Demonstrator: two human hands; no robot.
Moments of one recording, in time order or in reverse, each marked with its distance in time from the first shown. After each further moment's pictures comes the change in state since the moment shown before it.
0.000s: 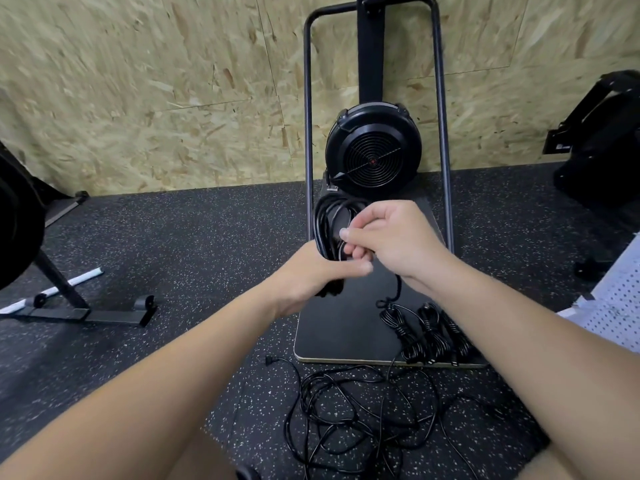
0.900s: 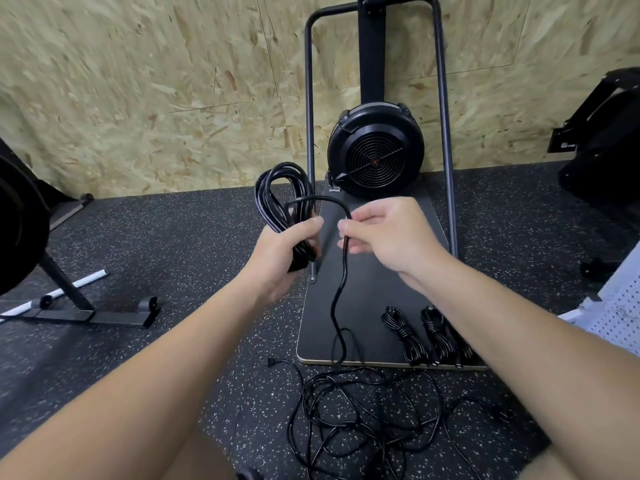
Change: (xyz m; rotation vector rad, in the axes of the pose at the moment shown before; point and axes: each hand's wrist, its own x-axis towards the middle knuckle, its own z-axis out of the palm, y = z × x) left_hand 0.008 -0.004 -0.039 -0.363 0.303 0.141; right_hand 0.005 -0.006 0.007 0.134 0.077 0.063
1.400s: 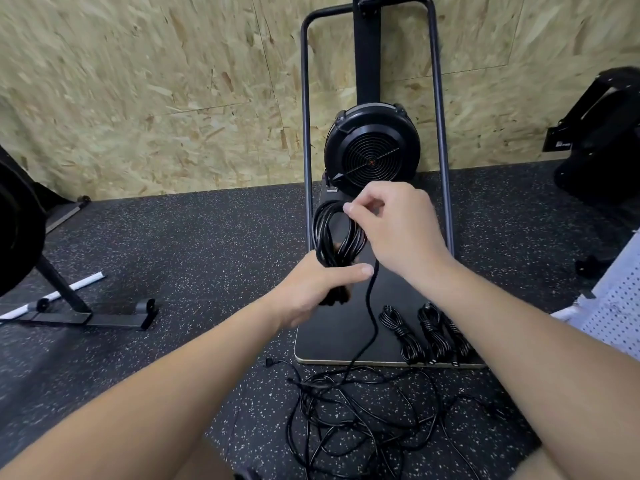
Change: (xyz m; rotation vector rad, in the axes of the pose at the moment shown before) left_hand -0.023 -0.029 0.036 0.291 -0.269 -0.191; right_hand -0.007 -0.014 -0.010 -0.610 0.220 -0.365
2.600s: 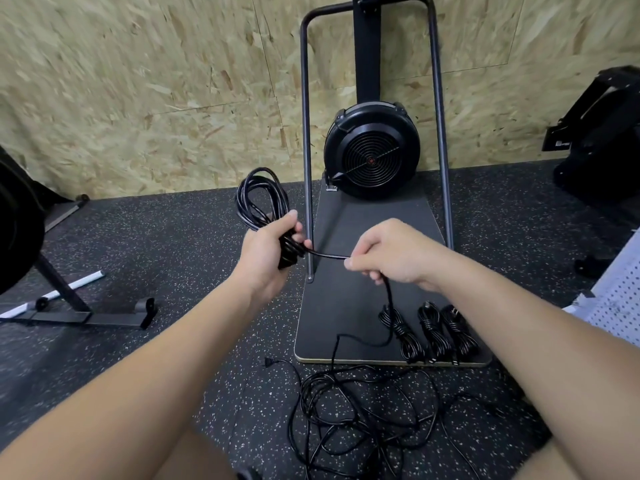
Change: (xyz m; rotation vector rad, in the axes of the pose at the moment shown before) left_hand 0.005 0.025 -0.046 -0.588 0.498 0.053; right_hand -0.004 0.035 0.007 0.174 -0.597 0.308
